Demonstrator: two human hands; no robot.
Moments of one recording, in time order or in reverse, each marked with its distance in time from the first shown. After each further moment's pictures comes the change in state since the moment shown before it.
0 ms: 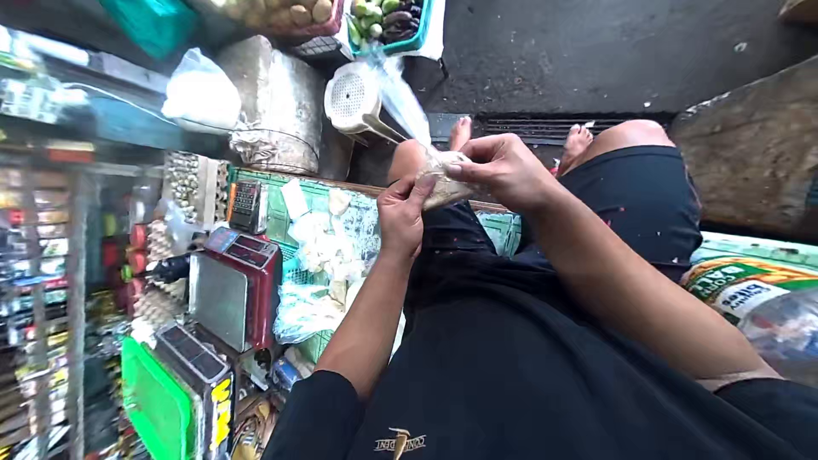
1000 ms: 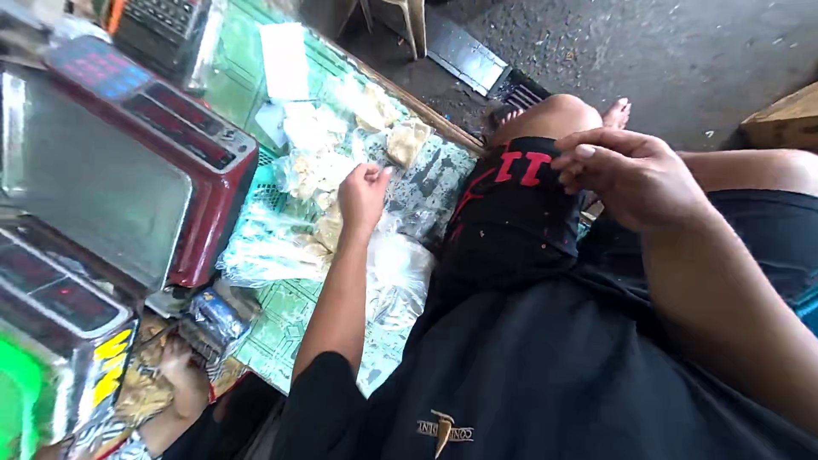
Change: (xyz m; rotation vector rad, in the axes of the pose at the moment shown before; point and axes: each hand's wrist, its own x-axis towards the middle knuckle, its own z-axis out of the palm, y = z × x) left_hand 0.001 -0.119 -0.287 0.715 0.221 -0.497; right_hand 0.065 0.042 0.077 -0.249 -0.099 0.537
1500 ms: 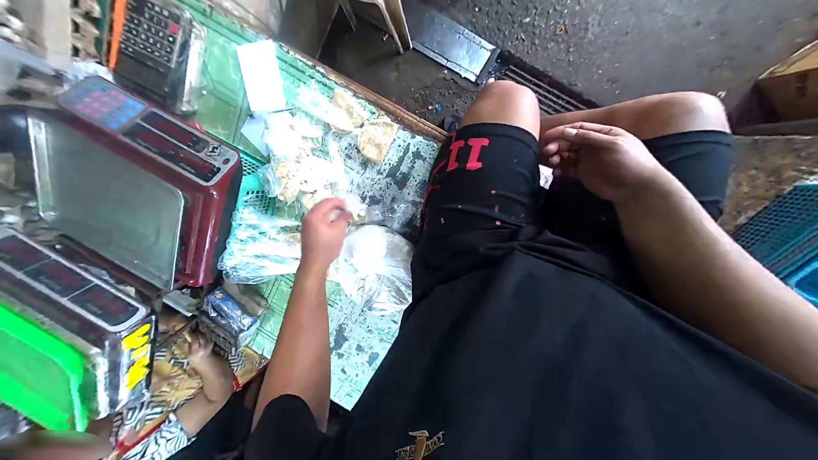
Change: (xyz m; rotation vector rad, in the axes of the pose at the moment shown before) left_hand -0.065 -0.027 -0.029 0.144 -0.040 0.219; right_hand 0.005 0.068 -0.079 0.243 0.104 0.226
